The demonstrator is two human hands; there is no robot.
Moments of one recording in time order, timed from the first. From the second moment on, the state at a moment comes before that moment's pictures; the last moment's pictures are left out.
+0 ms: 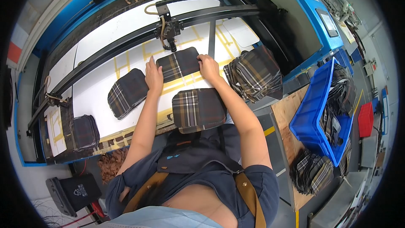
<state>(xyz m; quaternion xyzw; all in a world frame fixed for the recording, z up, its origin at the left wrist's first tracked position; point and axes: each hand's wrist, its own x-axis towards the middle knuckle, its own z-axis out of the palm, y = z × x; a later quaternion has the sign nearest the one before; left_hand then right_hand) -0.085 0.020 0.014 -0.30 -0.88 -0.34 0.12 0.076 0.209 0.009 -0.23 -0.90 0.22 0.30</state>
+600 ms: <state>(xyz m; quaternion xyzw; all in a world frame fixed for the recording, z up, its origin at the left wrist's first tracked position) -0.028 -0.005 -0.008 -0.59 -0.78 -0.23 0.04 0.076 0.212 0.015 -0.43 -0.90 -0.02 0.07</state>
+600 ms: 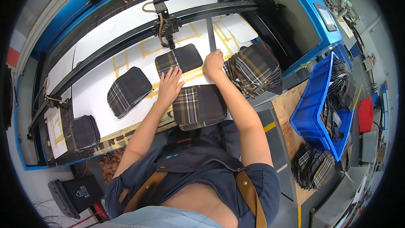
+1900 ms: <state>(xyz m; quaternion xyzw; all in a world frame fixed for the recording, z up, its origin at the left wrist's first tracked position) -0.025 -0.007 0.002 -0.57 -0.76 -0.30 0.04 0.074 0.147 0.010 -0.23 -0.90 0.29 0.24</state>
